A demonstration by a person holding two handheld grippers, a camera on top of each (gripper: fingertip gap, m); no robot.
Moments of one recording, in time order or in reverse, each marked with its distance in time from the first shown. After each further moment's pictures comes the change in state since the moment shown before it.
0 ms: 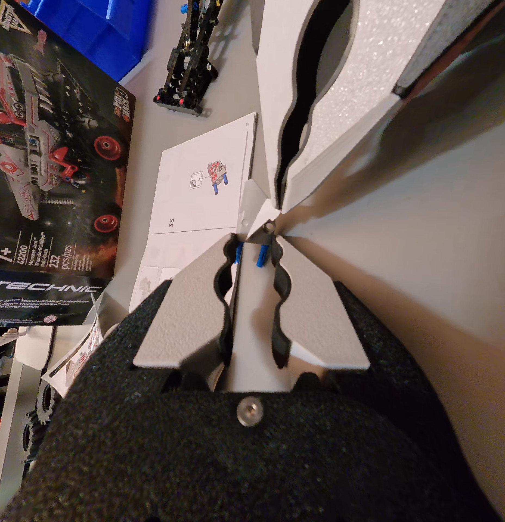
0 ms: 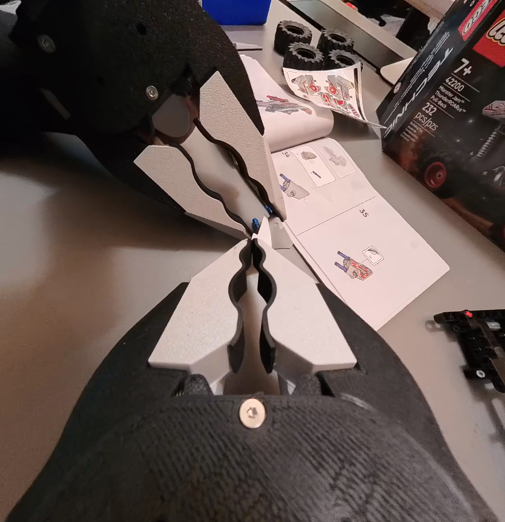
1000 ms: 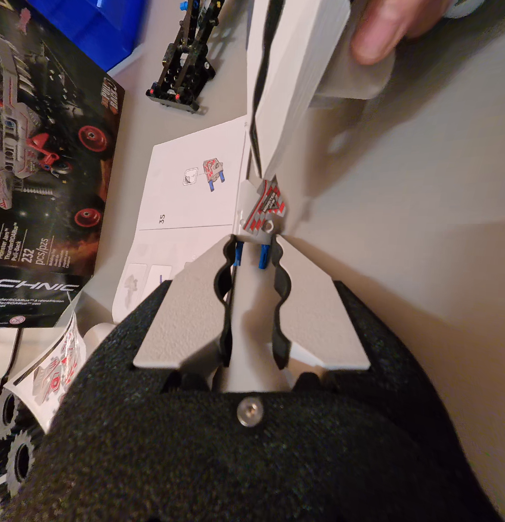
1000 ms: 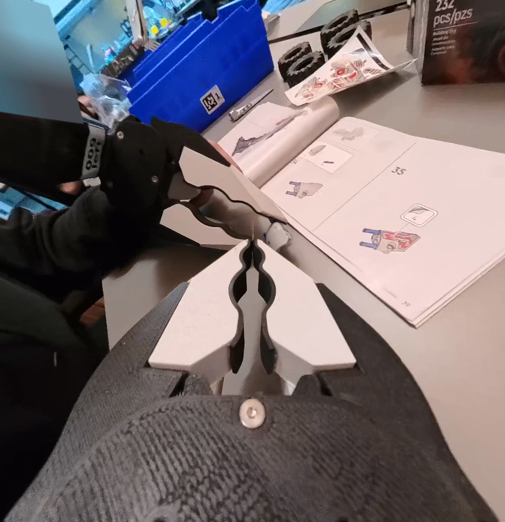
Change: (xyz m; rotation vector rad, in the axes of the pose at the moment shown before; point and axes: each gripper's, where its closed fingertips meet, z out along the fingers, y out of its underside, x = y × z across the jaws) left arm 0.002 0.002 -0.001 0.028 0.064 -0.066; right arm 0.013 -0.012 -0.012 0.136 -0.317 0.576
